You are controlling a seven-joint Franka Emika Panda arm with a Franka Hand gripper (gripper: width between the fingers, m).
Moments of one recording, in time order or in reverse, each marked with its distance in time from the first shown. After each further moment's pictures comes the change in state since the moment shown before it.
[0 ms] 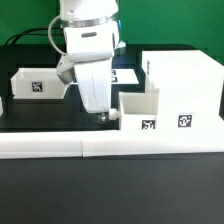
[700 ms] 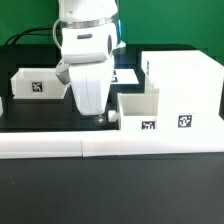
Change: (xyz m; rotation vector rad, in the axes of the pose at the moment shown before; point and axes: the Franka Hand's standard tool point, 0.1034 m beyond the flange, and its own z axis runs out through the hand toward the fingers) arm -0.004 0.005 -0.001 -0.004 -0.003 0.044
